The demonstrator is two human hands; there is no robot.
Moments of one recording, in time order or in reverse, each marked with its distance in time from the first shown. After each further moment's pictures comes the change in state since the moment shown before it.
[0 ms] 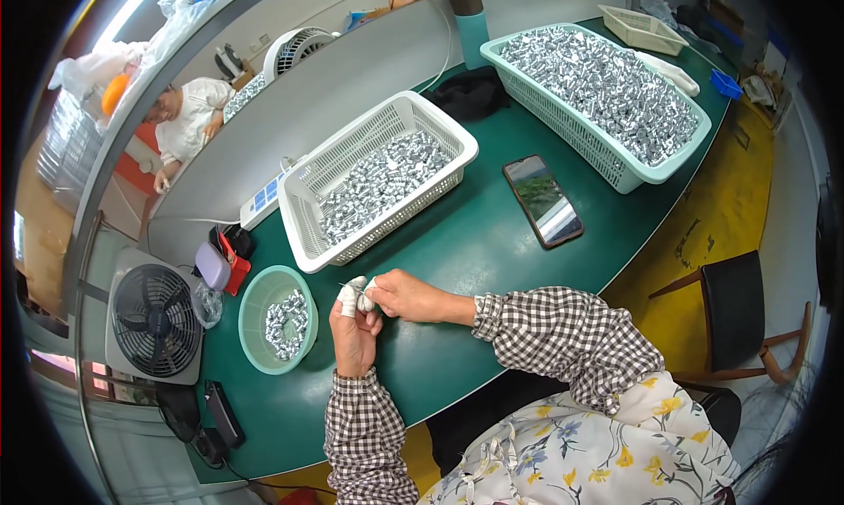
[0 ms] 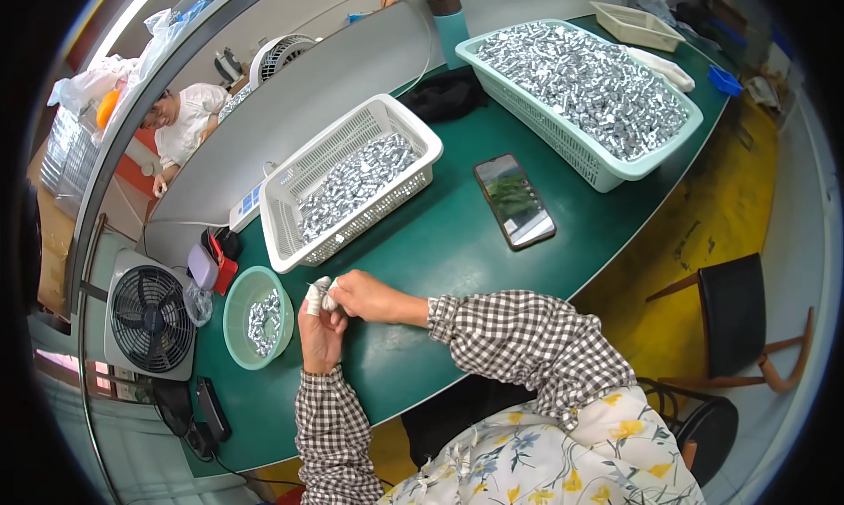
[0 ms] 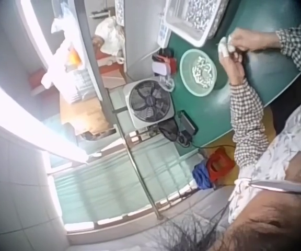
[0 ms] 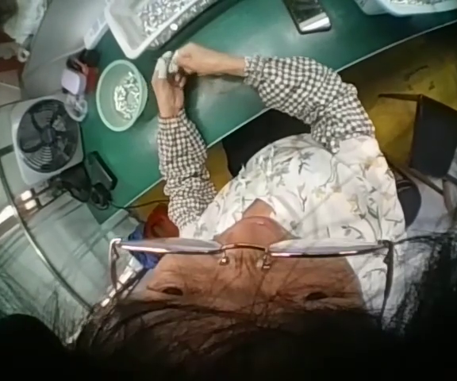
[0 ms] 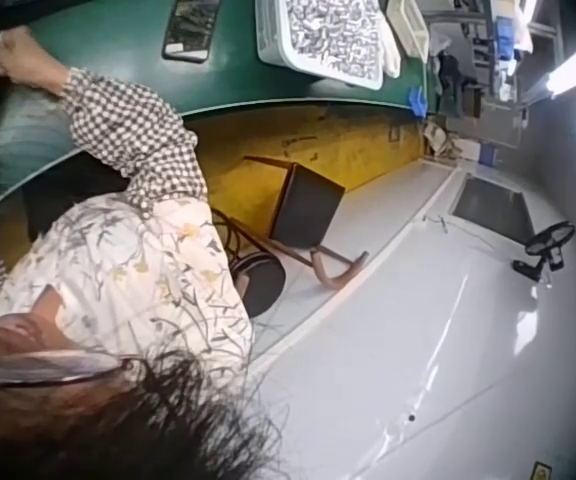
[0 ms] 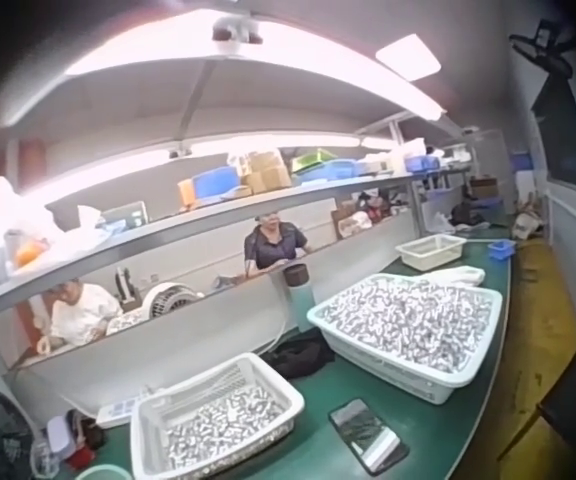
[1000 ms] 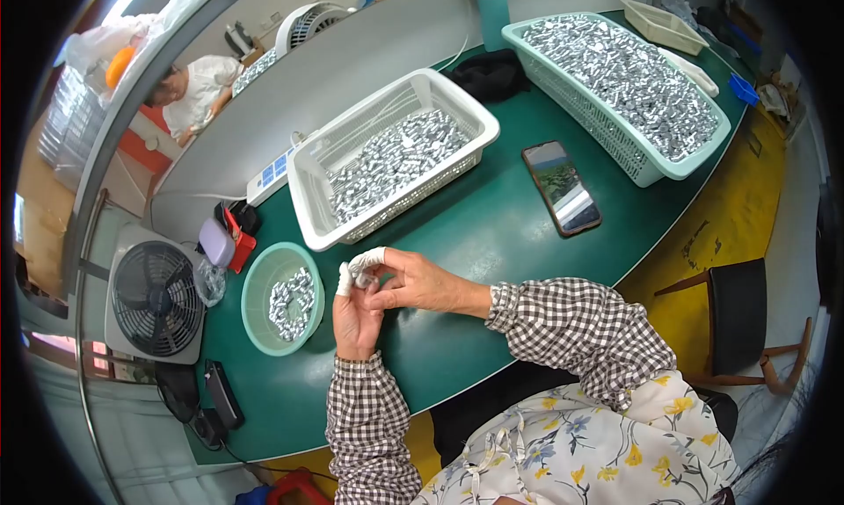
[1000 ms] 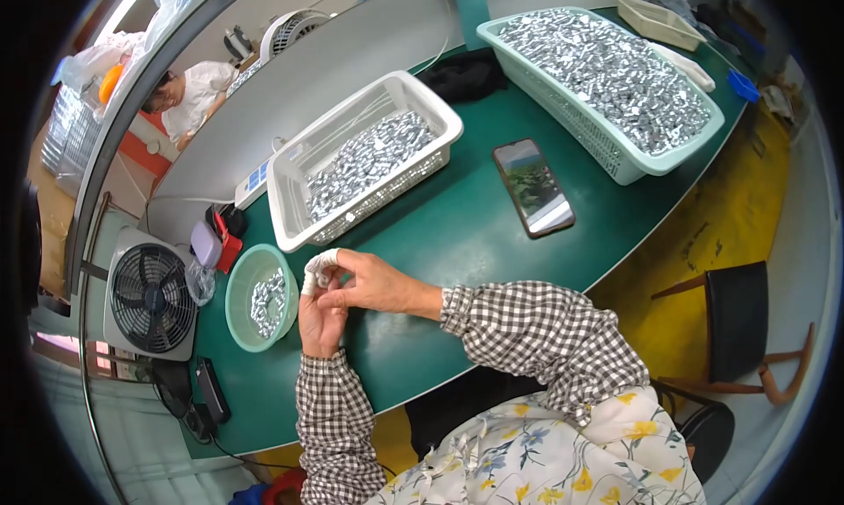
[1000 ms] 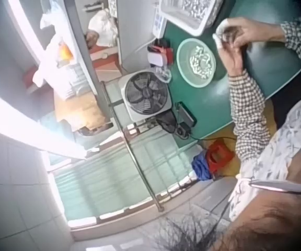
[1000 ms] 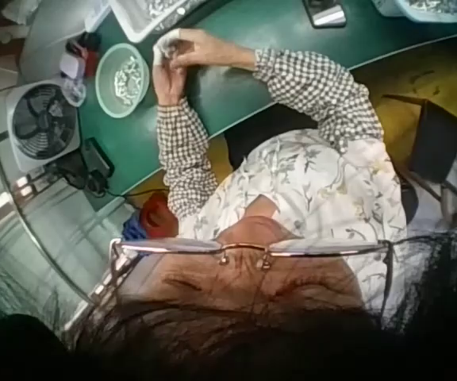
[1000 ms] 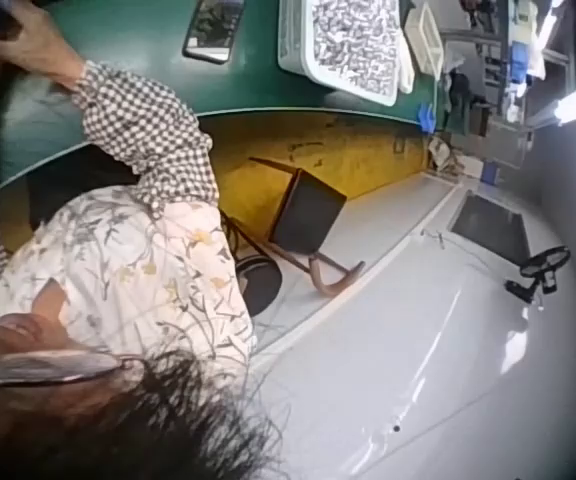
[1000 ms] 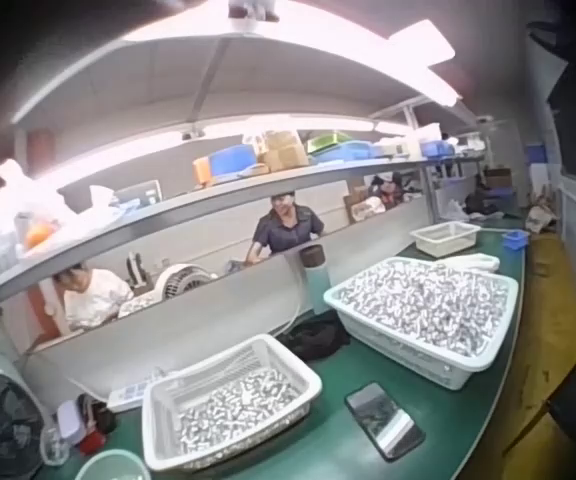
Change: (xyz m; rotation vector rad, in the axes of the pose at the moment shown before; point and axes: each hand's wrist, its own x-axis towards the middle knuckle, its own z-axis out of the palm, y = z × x) left_hand -0.004 0.011 0.022 -0.257 0.193 -0.154; right_hand -0.001 -0.007 0.013 0.176 0.064 -0.355
